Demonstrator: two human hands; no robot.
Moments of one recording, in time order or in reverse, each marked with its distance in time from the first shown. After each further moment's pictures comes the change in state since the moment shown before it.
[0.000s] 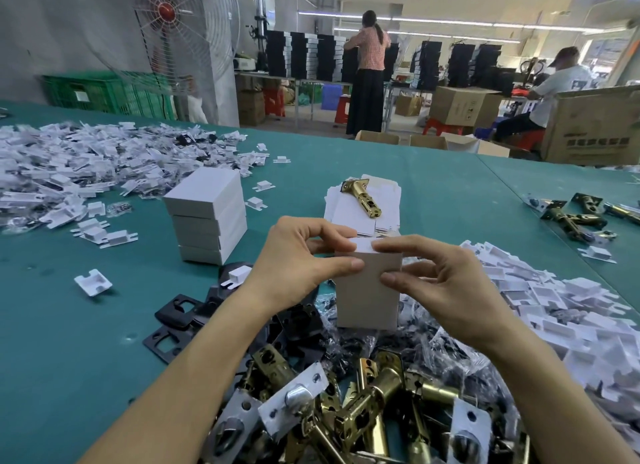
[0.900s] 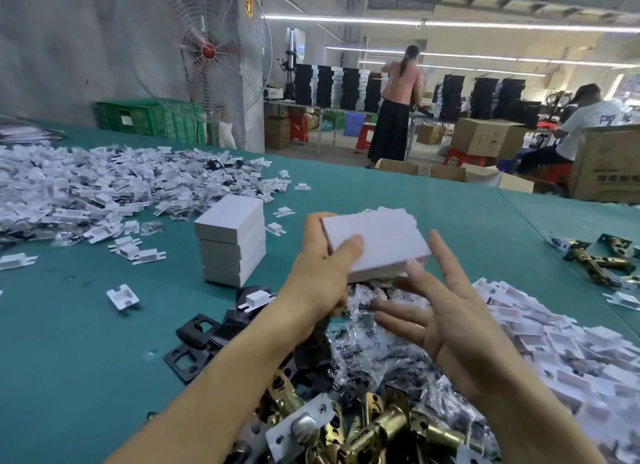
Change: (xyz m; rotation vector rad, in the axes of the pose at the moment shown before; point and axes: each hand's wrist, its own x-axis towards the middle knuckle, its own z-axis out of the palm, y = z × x) left_hand 0.011 0.022 0.015 -0.055 0.193 -0.166; right_hand 0.003 -0.038 0.014 0.765 0.103 0.354
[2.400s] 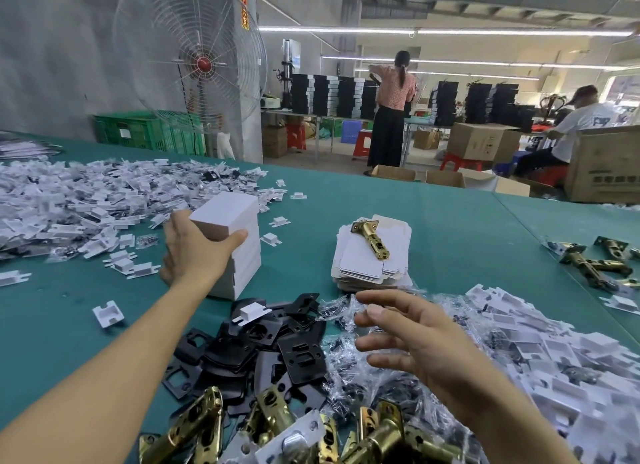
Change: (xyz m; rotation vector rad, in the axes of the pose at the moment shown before) left_hand 0.079 -0.051 -0.133 0.710 0.775 -0.099; right_hand -0.001 0.009 -0.004 -0.308 -0.081 0.165
